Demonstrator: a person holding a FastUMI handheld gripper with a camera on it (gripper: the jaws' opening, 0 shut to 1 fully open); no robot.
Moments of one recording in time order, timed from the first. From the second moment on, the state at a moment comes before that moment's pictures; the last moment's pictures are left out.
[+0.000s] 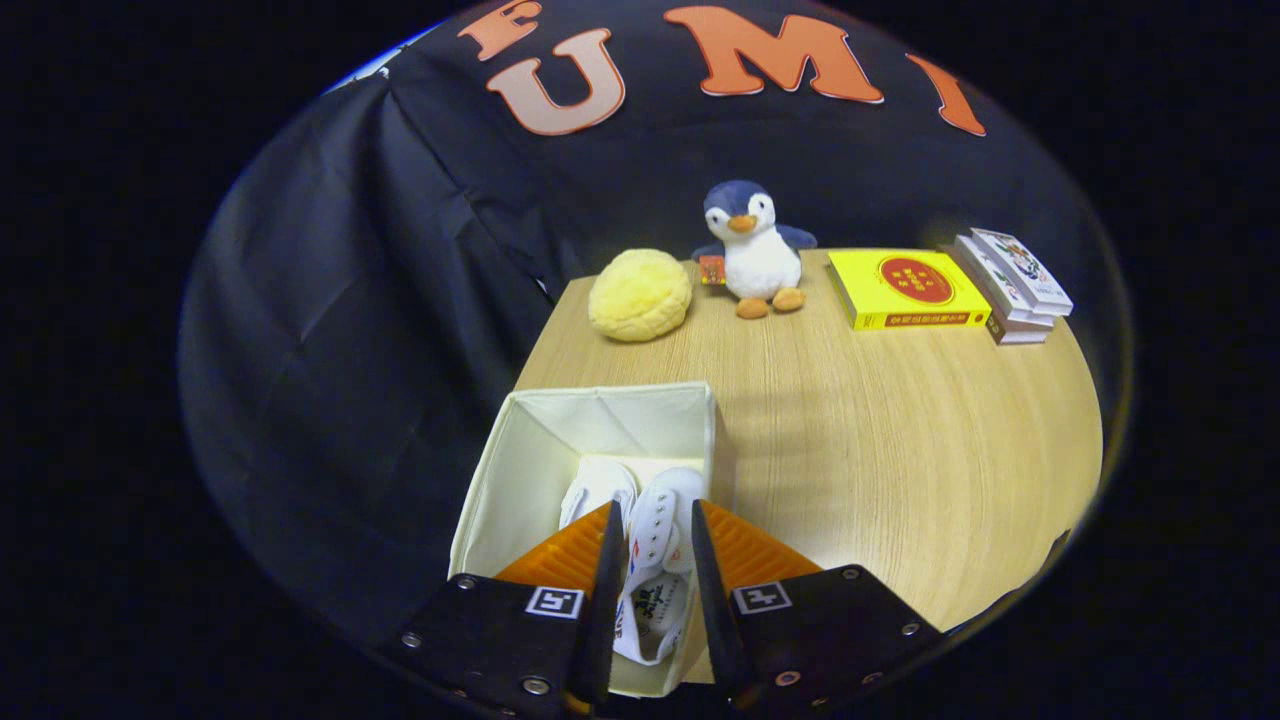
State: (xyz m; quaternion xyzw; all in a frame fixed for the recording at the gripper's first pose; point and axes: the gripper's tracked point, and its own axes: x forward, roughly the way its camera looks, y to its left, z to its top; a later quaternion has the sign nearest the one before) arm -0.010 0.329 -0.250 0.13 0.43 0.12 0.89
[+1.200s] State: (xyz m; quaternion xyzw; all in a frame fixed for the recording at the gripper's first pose) arm 0.008 0.034 -0.063 0.05 0.00 0.05 1.00
